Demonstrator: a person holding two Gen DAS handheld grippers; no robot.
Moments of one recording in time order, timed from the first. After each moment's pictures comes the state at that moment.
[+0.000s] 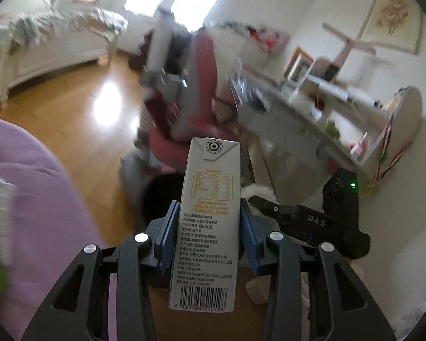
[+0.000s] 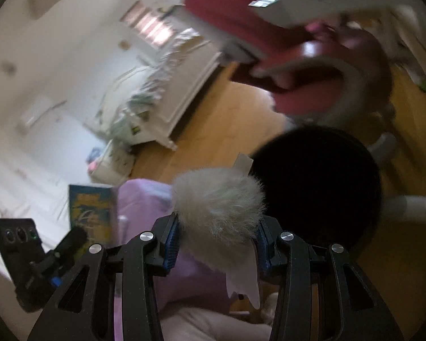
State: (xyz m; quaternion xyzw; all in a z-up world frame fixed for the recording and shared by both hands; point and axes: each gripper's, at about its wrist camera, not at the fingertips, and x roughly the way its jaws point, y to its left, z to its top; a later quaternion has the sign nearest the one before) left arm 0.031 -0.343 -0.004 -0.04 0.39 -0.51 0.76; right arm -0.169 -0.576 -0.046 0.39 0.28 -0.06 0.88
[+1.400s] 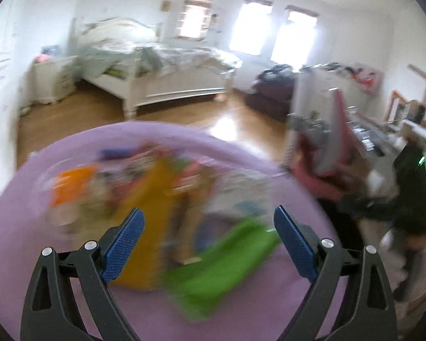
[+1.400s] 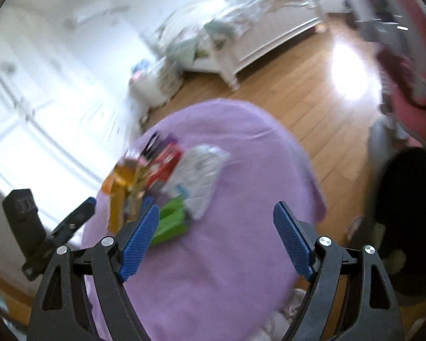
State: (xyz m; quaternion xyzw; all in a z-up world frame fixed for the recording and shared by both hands) left arm 0.065 -0.053 0.001 -0.03 0.32 -0.23 0.92; right arm -0.008 -0.333 -0.002 0.21 0.39 0.13 0.89
